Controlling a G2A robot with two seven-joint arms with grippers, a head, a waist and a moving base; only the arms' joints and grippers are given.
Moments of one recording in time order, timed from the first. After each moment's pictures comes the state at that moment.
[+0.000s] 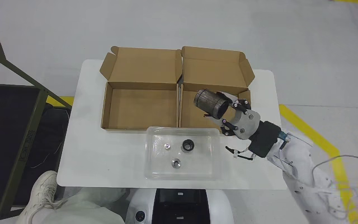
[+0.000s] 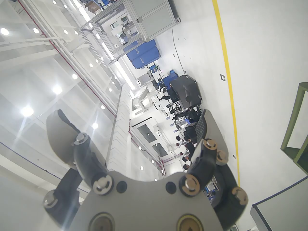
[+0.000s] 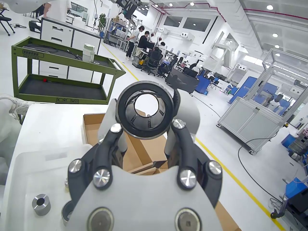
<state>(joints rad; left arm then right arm) 0.15 -0.27 -1.06 -1.30 2.57 -0.51 0.65 -1.36 -1.03 1.26 -2.01 -1.39 -0.58 -0.38</state>
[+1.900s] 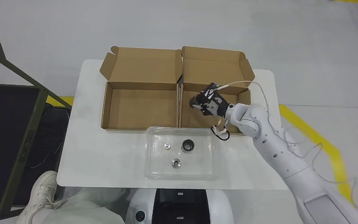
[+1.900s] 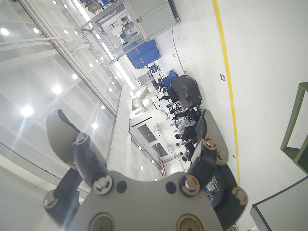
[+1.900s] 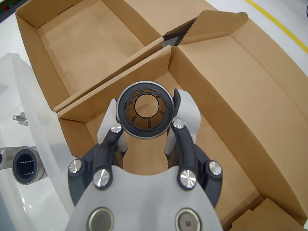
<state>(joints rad) 0.15 -0.27 -1.06 -1.30 2.57 -0.51 0.65 -0.86 -1.19 0.85 -1.26 -1.03 -0.50 0.33</state>
